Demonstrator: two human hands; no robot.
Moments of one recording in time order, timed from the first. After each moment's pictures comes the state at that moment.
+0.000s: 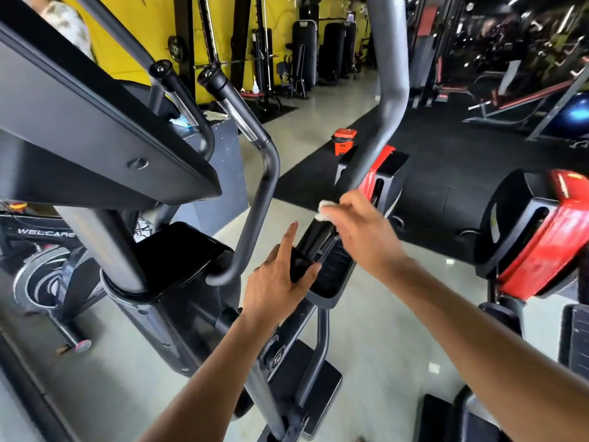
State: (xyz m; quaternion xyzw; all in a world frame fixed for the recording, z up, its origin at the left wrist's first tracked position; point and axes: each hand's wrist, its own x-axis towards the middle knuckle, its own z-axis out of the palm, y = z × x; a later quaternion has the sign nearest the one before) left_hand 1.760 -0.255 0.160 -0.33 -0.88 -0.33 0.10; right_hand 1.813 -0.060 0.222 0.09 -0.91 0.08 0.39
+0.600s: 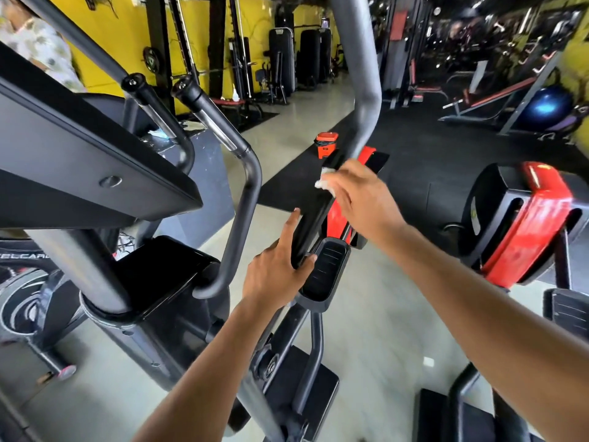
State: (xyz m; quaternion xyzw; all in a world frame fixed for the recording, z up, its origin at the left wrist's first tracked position) left_hand 1.748 -0.228 0.187 -0.35 -0.89 -0.30 0.07; right_hand 1.798 -0.027 0.268 0.05 -0.91 0.09 0.41
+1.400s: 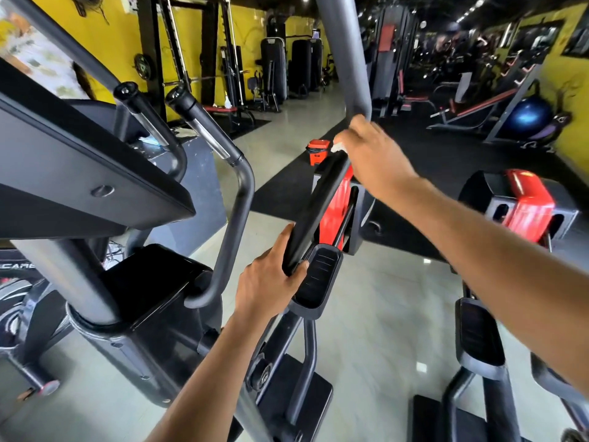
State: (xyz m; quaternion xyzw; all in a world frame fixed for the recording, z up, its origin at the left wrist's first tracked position) left_hand 1.744 -0.229 0.179 -0.34 -0.88 -0.32 0.09; right_hand 1.780 0.013 0.335 -0.06 -0.93 -0.10 0.34
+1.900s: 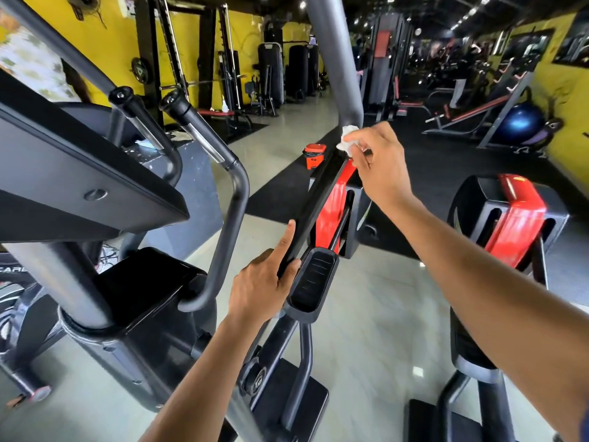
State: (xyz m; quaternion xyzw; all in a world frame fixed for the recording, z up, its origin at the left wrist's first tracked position) left_hand 1.741 -0.230 0.175 -0.39 -0.86 -0.31 0.13; right_hand 1.791 0.026 0.320 -0.06 -0.85 0.20 0.48
